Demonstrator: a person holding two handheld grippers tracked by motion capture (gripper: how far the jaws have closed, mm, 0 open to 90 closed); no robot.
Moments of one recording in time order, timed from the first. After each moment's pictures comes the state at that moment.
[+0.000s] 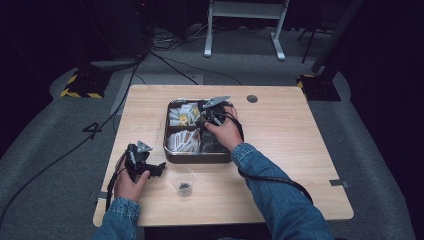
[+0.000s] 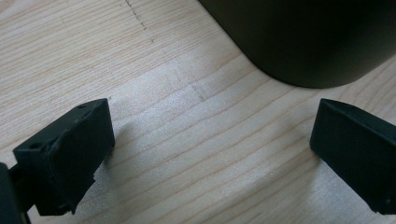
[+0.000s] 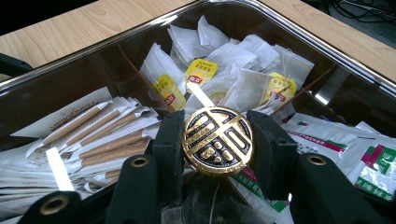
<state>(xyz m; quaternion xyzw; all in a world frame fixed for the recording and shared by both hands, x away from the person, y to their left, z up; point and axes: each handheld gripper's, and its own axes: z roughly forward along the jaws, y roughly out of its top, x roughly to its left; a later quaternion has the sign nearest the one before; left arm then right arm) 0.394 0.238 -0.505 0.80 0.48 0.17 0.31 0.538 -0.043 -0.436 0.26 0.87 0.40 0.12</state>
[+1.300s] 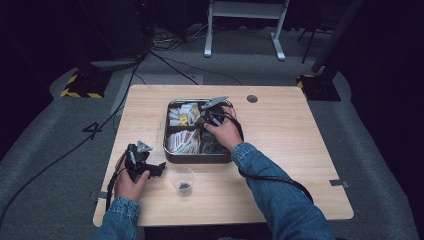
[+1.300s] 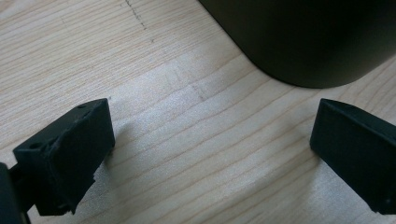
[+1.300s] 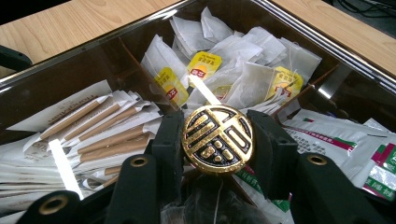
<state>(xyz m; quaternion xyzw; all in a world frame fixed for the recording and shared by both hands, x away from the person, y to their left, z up) 0.394 0.238 -0.505 0.80 0.48 0.17 0.31 0.538 -0.040 -0.438 0.26 0.87 0.39 0.11</state>
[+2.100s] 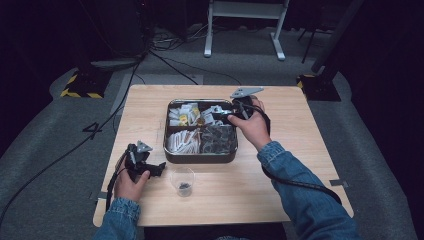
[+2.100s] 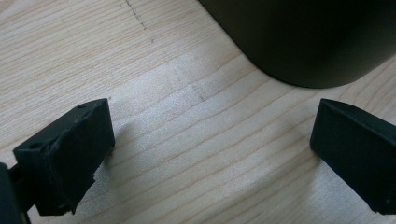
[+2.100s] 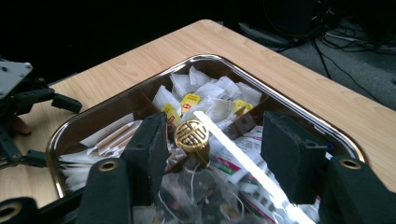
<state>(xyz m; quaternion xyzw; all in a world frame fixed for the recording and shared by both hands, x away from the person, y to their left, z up) 0.394 0.238 -0.505 0.80 0.48 0.17 0.31 0.512 -0.116 -0.372 0.27 0.83 0.48 0.12</state>
